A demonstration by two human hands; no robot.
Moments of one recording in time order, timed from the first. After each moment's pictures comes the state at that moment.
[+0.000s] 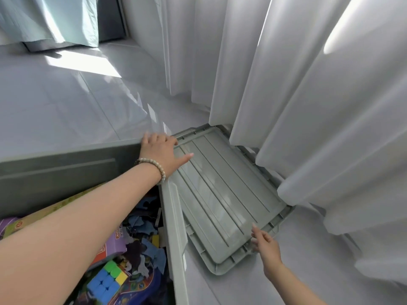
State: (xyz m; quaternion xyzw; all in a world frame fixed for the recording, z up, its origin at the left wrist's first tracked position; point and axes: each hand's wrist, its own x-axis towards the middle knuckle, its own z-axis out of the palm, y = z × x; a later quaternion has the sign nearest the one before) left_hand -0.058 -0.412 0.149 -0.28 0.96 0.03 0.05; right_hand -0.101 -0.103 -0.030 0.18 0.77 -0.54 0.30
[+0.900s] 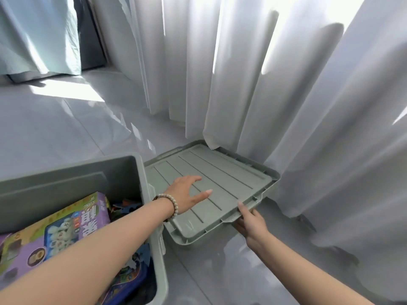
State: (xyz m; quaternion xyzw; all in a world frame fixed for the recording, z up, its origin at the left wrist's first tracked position) left_hand -0.027 -0.289 0.174 -0.14 0.93 0.33 0.11; right_hand -0.095 -0.094 0.101 0.22 0.64 -0.68 0.28
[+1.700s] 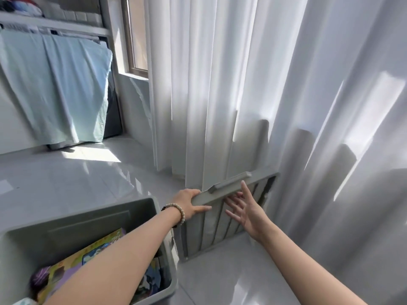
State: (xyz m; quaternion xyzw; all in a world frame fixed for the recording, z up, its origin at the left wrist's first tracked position) left_hand 0.059 -0.237 0.344 -0.13 0.92 0.37 -0.03; right_hand -0.011 -0.060 0.341 -0.04 0.57 -0.76 0.30
